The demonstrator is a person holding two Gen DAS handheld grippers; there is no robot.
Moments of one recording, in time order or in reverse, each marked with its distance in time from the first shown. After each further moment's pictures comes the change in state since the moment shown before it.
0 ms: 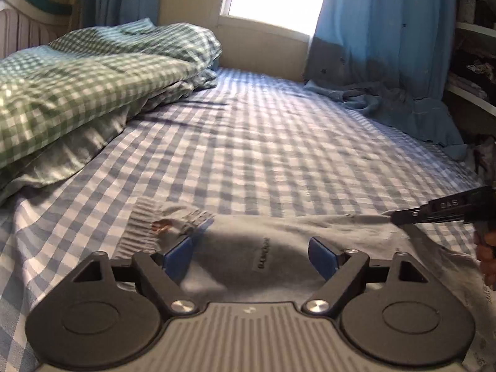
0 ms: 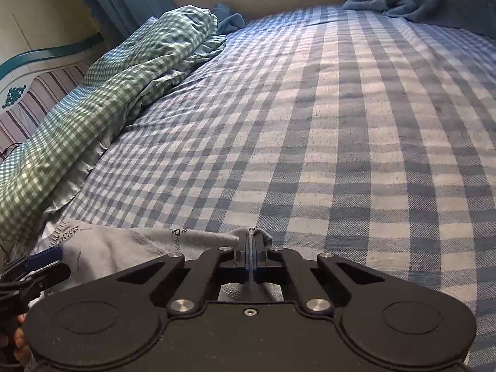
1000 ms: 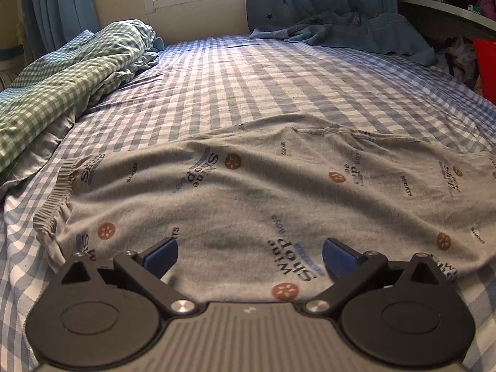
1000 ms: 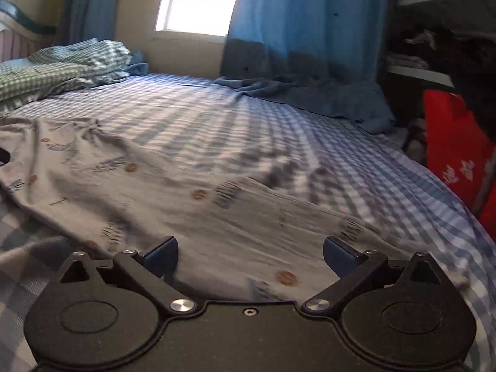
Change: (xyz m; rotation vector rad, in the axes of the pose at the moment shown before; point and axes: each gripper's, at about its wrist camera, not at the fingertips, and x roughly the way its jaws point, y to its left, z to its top) left arm -0.044 -0.147 -0.077 0.302 0.128 0.030; right arm -0.267 -0.127 -0.266 -0.195 -0.353 -0.583
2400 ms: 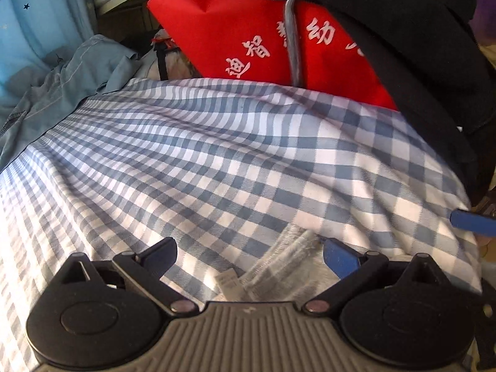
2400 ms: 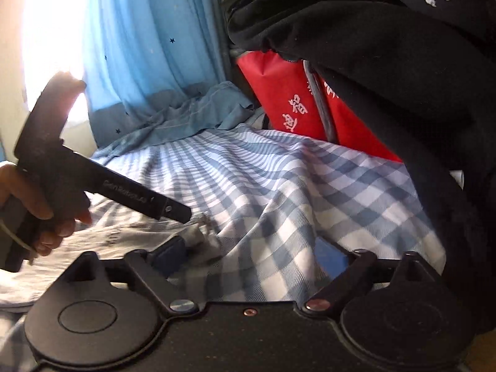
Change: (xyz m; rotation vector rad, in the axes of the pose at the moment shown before) left arm 0.060 -0.497 0.096 0.678 -0.073 -0.589; right arm -0.041 -0.198 -0.080 0.503 -0.131 -0.187
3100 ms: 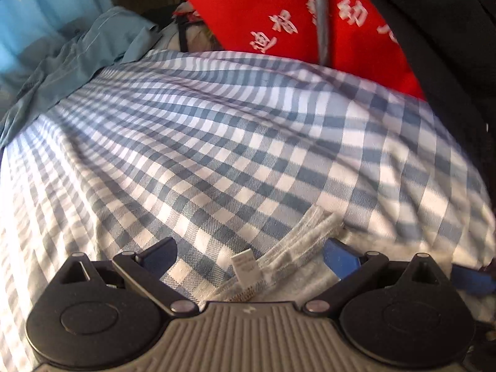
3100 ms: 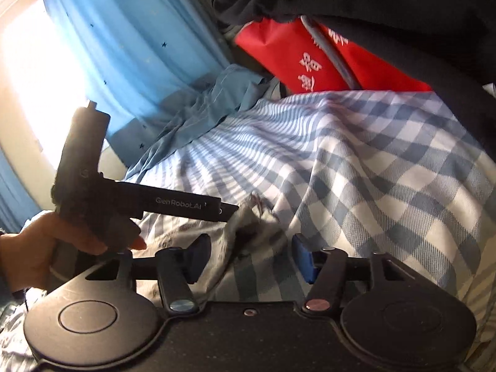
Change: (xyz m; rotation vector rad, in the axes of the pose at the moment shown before) left arm 0.013 0.009 -0.003 -0.101 0.084 0.046; right arm 0.013 0.016 -0.001 0.260 0.079 0.131
